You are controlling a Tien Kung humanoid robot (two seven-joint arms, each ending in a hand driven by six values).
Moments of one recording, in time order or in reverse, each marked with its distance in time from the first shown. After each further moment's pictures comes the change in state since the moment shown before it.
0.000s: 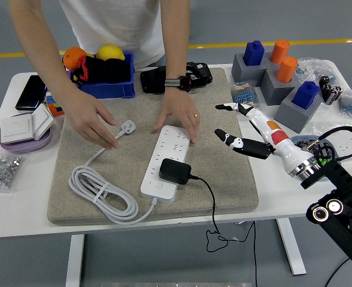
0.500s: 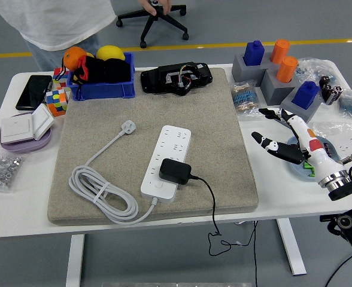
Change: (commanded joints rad) left arm -0.010 0.000 0.000 0.000 -0.002 -0.002 -0.002; right arm -0.138 0.029 0.192 -0.019 0.052 0.003 -0.001
